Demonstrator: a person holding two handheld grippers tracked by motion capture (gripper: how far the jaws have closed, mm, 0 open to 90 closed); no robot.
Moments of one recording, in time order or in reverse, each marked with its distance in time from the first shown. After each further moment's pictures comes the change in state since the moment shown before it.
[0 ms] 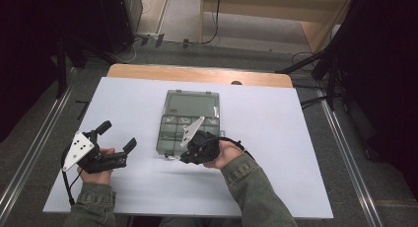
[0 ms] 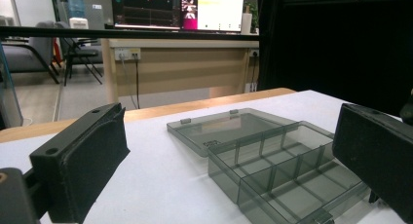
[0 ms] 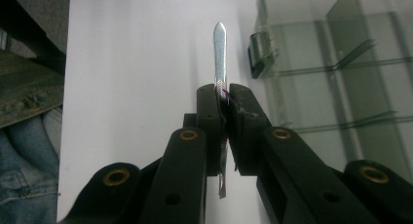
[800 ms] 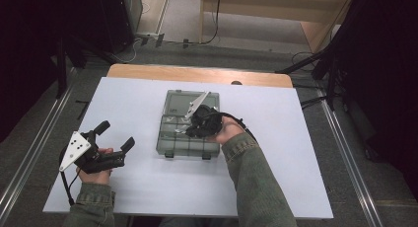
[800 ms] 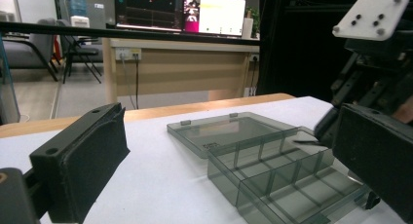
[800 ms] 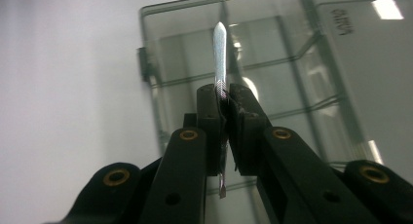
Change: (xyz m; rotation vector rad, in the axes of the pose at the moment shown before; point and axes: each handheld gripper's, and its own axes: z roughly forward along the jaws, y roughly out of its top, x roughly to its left) left arm 0.002 0.000 -0.002 -0.014 0.001 -0.035; right arm -0.065 0.010 -0.010 0.008 -0.103 0.068
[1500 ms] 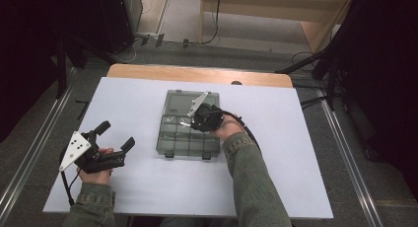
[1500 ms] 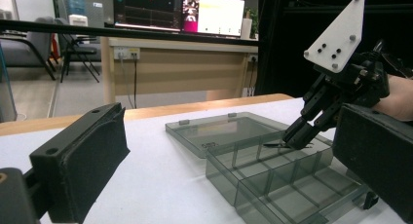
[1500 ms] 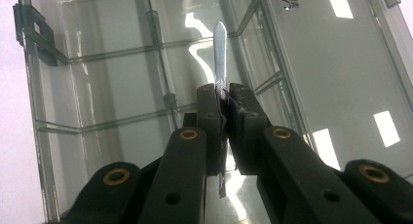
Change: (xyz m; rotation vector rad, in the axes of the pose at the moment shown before) left arm 0.001 -0.001 0.000 0.004 -0.006 -0.005; right arm -0.026 -0.011 0.026 0.044 -0.136 -0.054
